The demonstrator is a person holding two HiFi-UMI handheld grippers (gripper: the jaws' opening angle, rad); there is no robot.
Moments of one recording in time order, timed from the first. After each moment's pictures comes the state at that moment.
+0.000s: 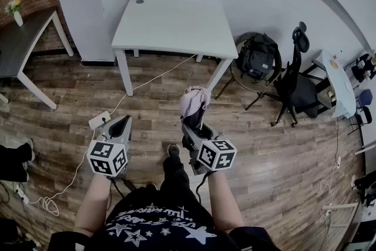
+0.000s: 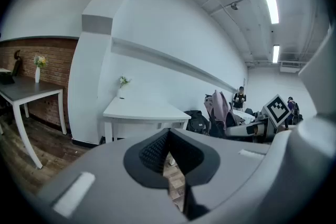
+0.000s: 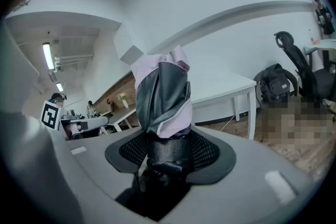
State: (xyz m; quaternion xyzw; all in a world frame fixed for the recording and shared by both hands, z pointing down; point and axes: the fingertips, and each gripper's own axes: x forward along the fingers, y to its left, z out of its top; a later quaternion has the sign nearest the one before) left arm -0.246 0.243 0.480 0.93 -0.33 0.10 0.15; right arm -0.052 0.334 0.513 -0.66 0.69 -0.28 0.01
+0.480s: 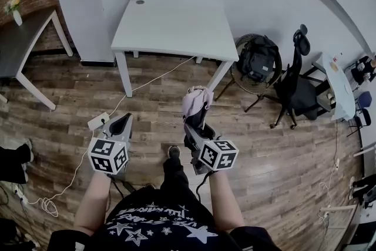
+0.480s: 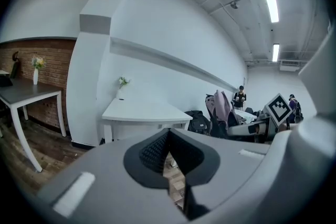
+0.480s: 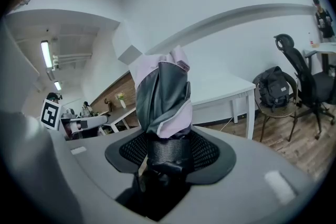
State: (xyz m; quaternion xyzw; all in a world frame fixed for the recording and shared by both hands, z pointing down) left arm -0.241 0.227 0.481 0.93 -0.33 0.10 0.14; right arm -0.044 0.323 0.513 -0.67 0.69 -0.27 0.00
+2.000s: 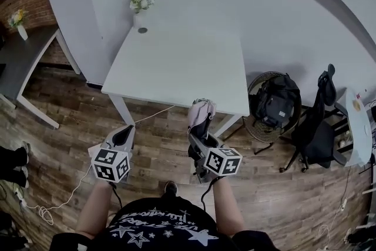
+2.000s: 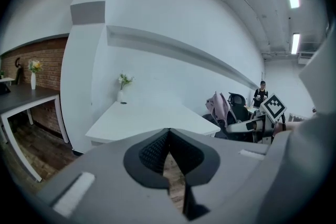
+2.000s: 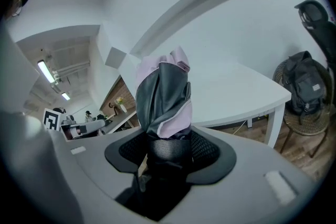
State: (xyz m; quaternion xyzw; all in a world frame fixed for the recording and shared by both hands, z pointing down) left arm -0.074 0.020 0.486 0.90 -0.39 0.12 0.14; right arm 0.148 0.087 0.534 -0.61 0.73 -0.33 0.02
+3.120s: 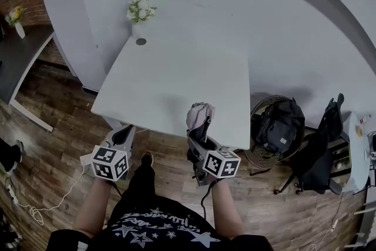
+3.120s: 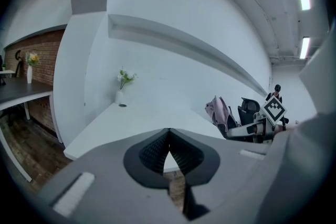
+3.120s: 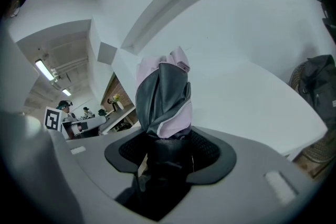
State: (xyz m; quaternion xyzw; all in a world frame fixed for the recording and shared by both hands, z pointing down) left arm -0.012 -0.110 0.500 0.89 -0.41 0.11 0.16; right arm 0.210 -0.047 0.549 -0.58 0.74 -0.34 -0.02
